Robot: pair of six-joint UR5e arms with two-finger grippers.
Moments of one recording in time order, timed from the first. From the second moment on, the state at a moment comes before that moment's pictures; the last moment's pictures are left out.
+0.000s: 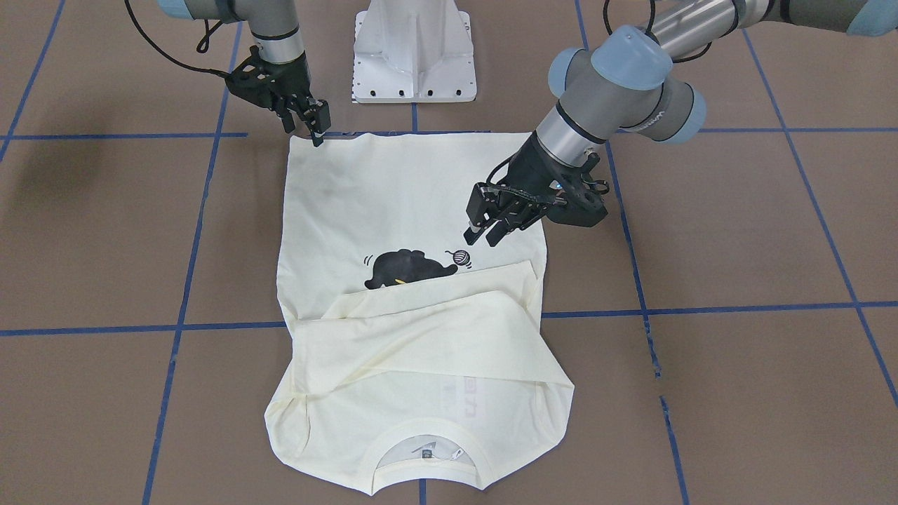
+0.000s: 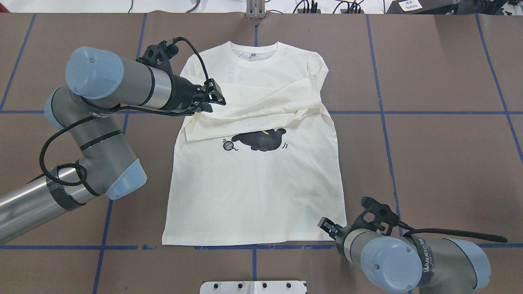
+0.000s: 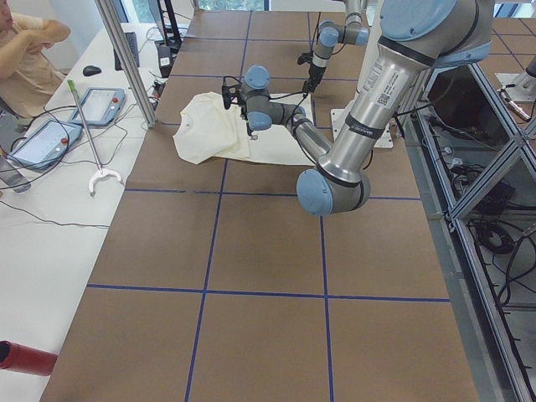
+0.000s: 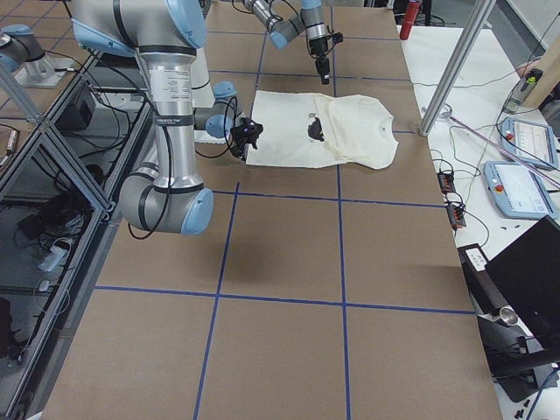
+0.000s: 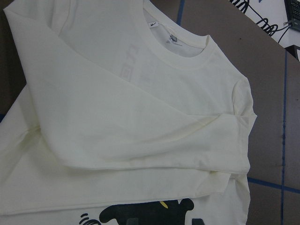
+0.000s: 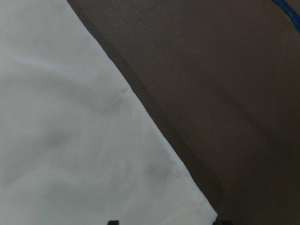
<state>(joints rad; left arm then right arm) -0.70 -2.13 -1.64 -2.28 -1.94 -1.59 0.11 -1.43 2.08 -1.45 1.43 2.11</state>
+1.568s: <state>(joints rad) -0.70 -2.13 -1.63 -2.28 -1.95 -1.59 0.11 -1.43 2.07 -1.52 1.42 2.11</state>
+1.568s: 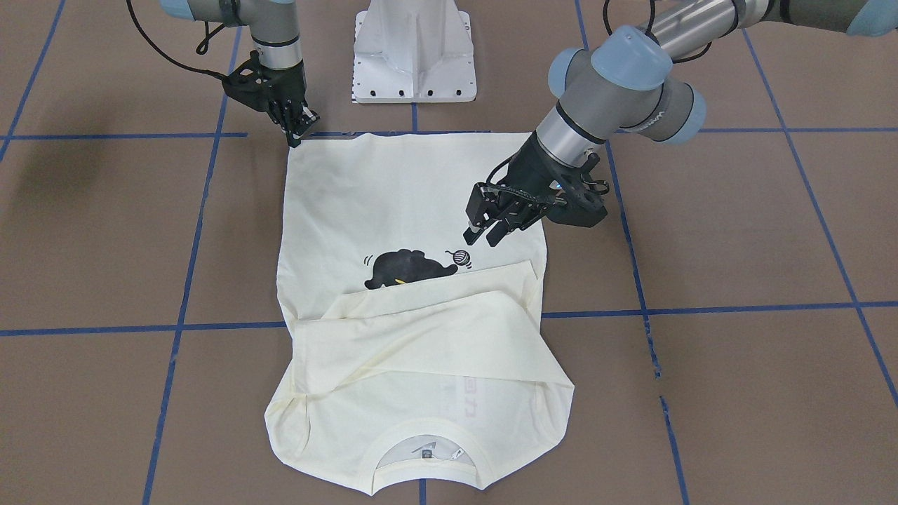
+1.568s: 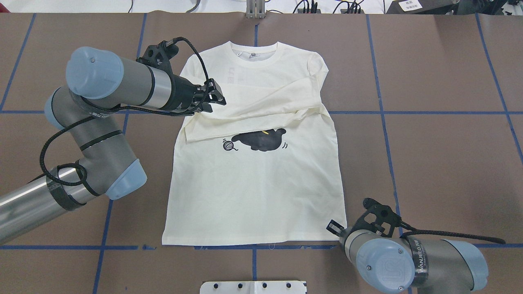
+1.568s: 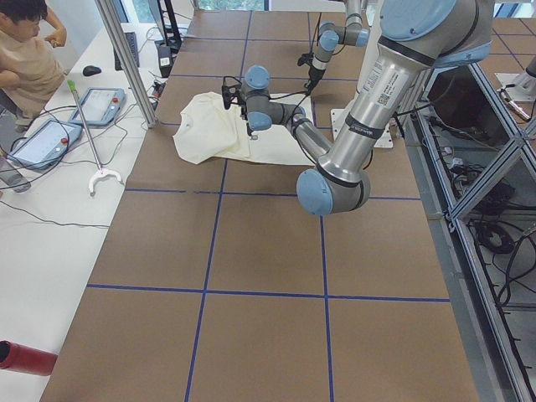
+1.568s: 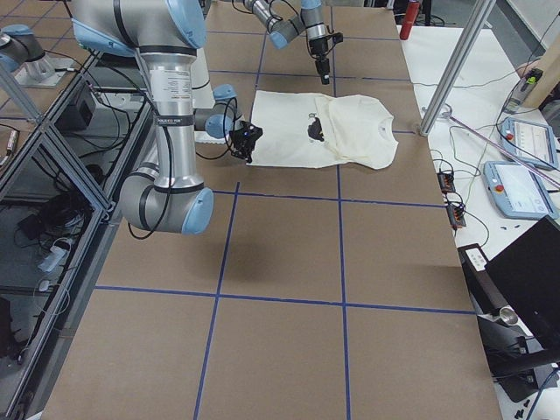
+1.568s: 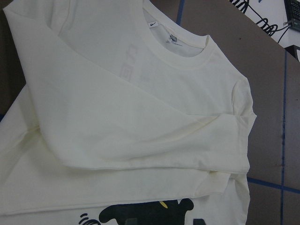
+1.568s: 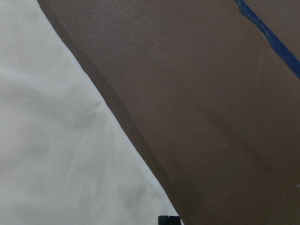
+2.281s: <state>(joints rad) -0.62 -1.96 -1.81 -2.05 -1.79 -1.64 0.13 -1.46 2.17 -1.52 1.43 2.10</state>
